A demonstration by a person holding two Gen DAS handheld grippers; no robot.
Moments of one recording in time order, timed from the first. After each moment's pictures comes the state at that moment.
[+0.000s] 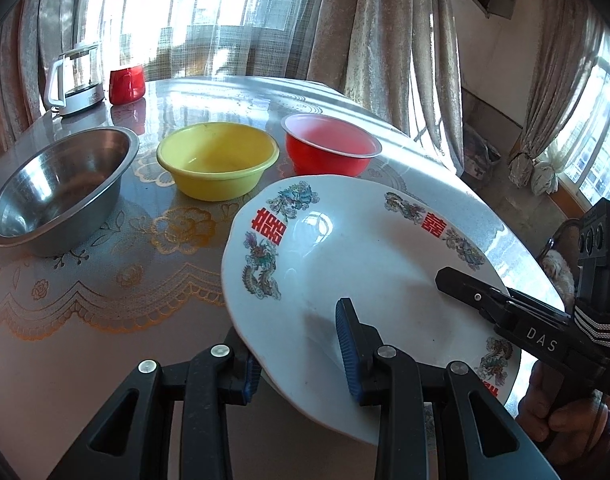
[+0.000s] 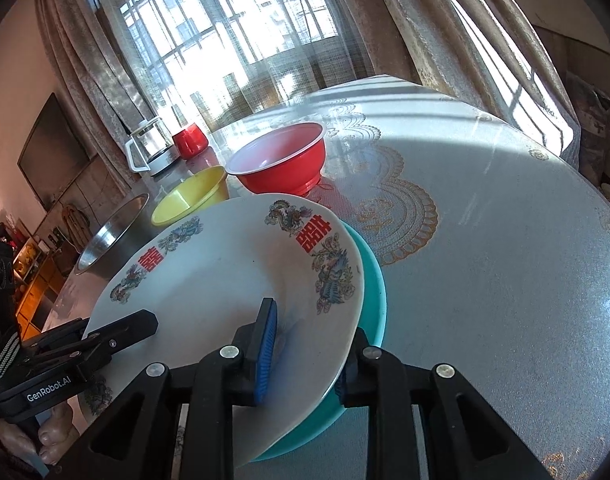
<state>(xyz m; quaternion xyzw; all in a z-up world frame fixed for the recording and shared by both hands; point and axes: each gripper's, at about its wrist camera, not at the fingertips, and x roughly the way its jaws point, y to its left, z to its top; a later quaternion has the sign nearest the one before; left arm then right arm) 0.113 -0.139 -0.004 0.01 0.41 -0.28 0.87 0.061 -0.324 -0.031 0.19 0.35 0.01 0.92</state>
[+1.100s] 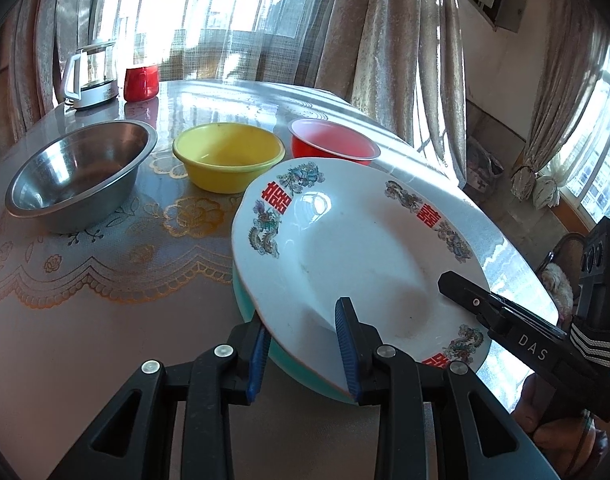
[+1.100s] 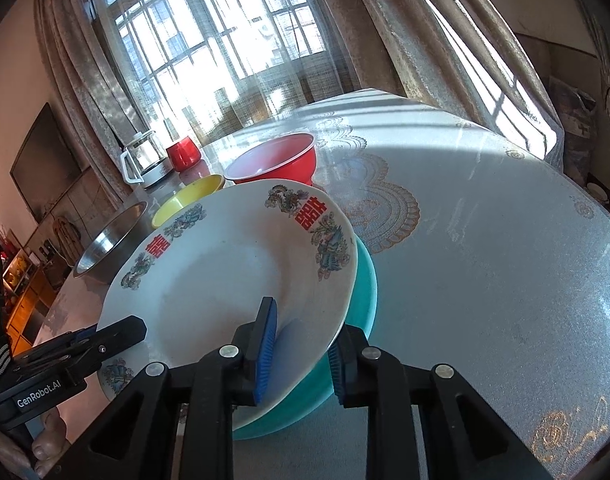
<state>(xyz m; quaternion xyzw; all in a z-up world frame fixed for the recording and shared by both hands) 0.093 -0.128 -0.001 -0.02 0.40 -0.27 0.88 0.039 -0.315 -0.029 0.19 0.33 -0.02 0.92</state>
